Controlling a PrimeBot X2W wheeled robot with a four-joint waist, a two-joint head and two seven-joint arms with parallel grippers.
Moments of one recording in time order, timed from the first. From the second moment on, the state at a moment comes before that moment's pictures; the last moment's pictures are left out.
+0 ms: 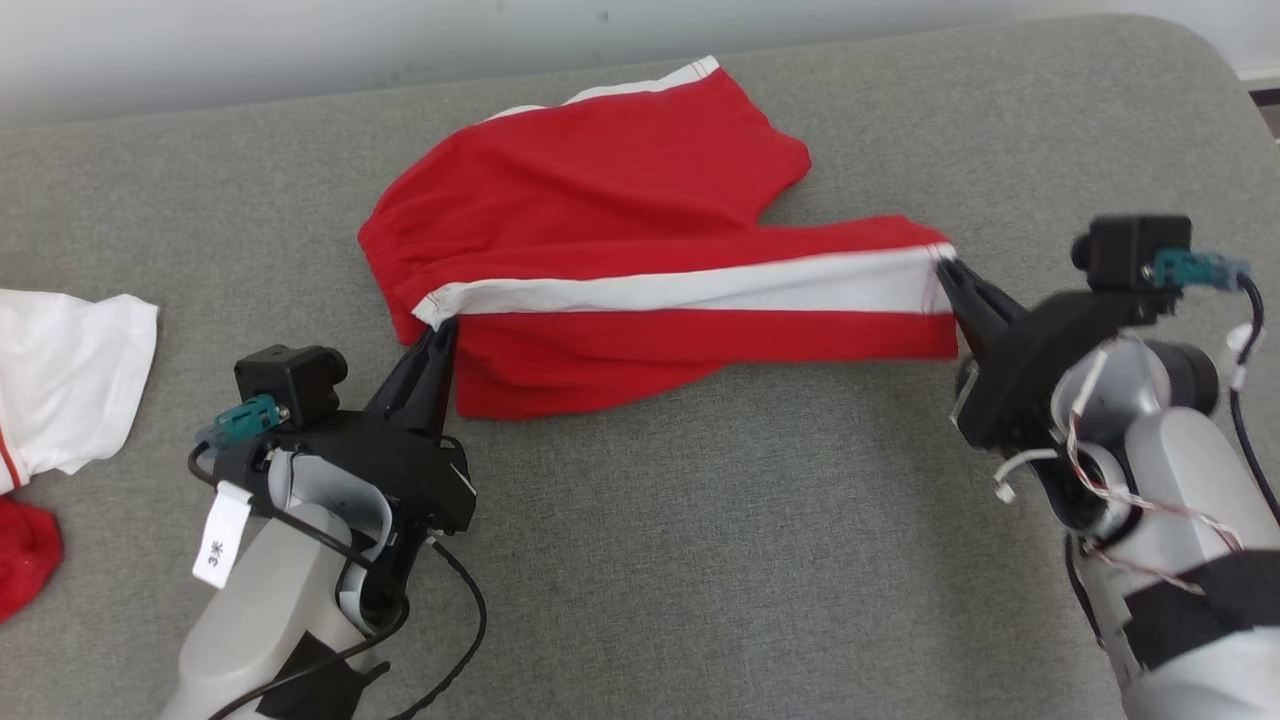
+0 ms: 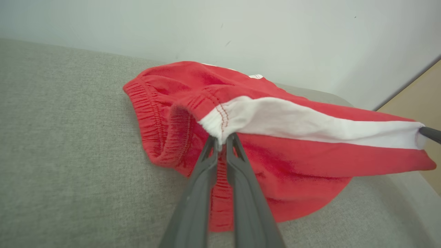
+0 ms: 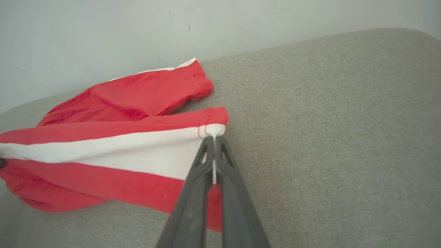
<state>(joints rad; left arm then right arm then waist) -0.64 0.12 -0.49 0.65 -0.59 -0.09 -0.14 -0.54 -0.13 0.08 0.29 0.49 0.01 0.39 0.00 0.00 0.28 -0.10</state>
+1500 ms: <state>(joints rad) -0.37 0.22 -0.58 0.60 -0.52 -0.10 -0.21 -0.15 -0.19 0.10 0.28 0.48 0.05 0.36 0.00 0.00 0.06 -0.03</state>
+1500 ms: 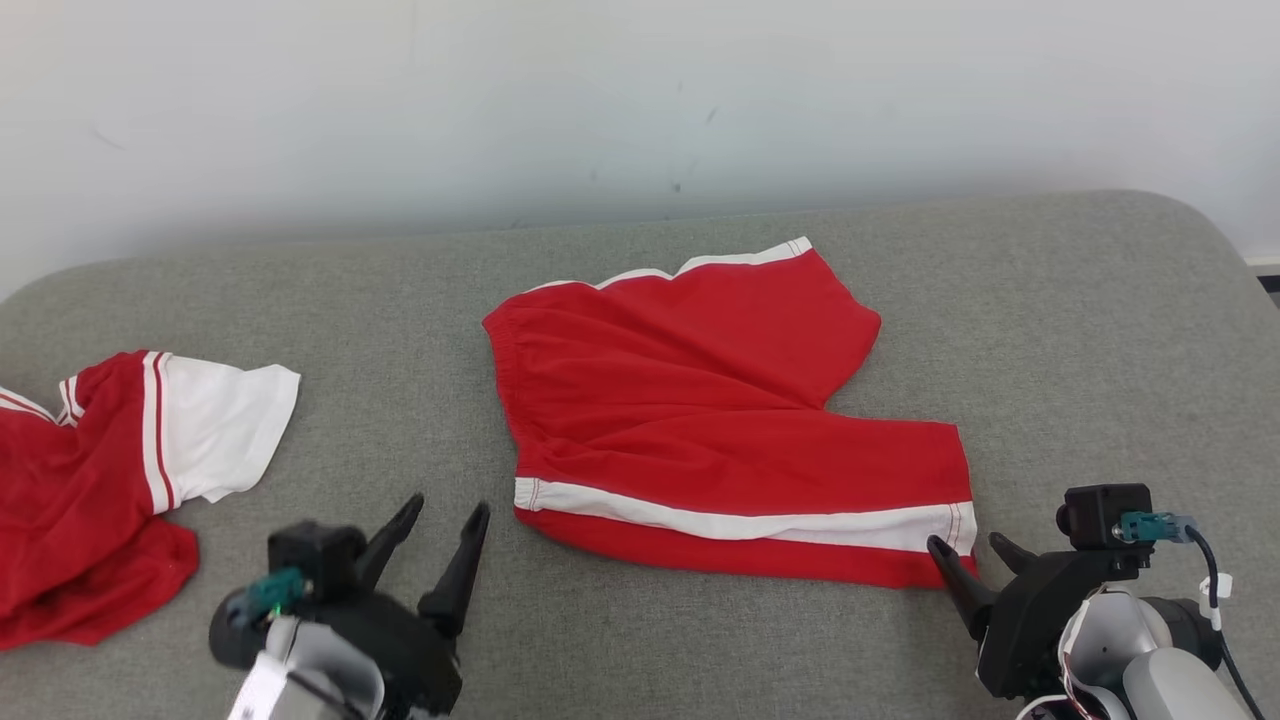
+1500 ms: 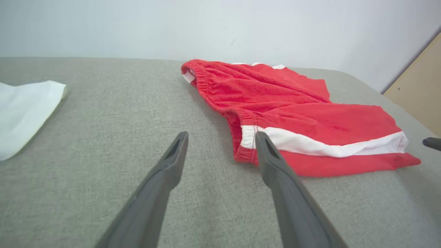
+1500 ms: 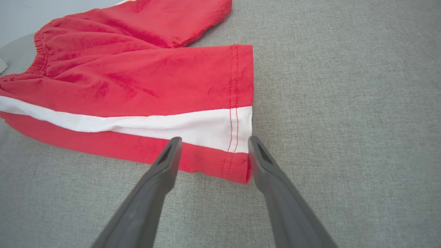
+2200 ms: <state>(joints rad) -0.53 0.16 -0.63 0.66 -0.60 -0.12 0.10 -0.28 -0.17 0.12 0.35 0.47 0.02 0.43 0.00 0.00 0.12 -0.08</state>
